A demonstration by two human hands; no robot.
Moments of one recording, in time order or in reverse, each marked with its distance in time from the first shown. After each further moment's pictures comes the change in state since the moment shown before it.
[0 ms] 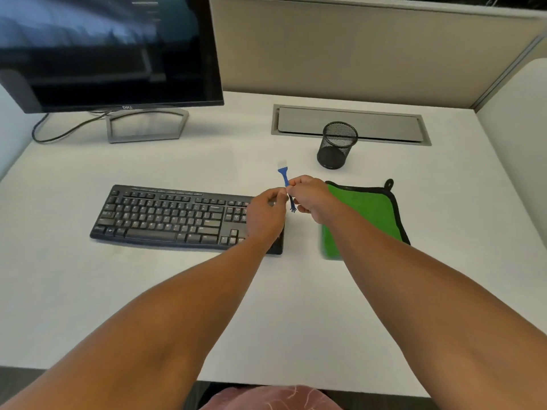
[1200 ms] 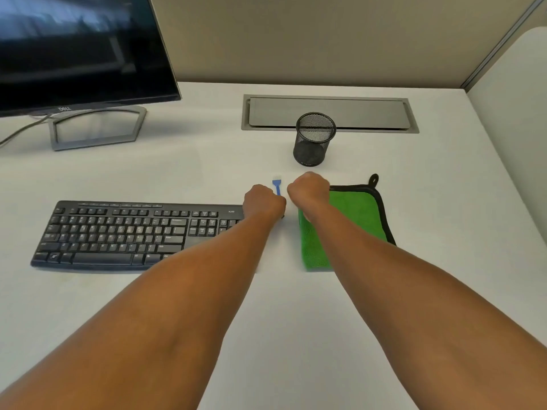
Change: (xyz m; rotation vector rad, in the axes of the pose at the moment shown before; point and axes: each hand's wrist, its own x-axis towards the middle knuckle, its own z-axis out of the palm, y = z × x) left_hand 0.060 0.027 0.070 0.479 -0.190 -0.297; right_hand 0.075 0.031 -0.040 -0.354 0.301 -0.050
